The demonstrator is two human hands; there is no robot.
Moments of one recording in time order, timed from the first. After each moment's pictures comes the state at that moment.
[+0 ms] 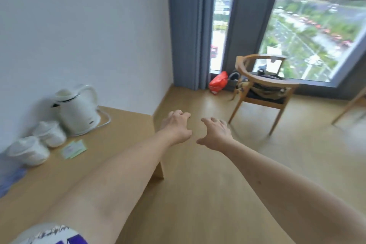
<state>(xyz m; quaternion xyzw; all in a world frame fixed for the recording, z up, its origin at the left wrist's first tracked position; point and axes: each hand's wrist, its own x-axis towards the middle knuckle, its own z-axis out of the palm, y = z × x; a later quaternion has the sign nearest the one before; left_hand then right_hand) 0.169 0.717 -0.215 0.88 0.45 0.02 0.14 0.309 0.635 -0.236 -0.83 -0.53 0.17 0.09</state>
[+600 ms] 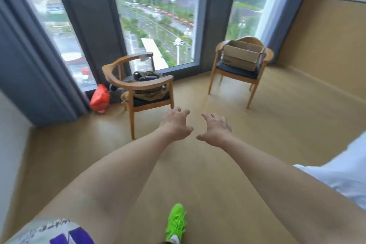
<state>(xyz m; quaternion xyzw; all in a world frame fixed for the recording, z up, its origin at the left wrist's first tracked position) 0.631 0.675 -0.246 0.97 0.12 -0.01 0.20 0.674 0.522 -0.250 -0.97 -0.16 0.13 0.14</state>
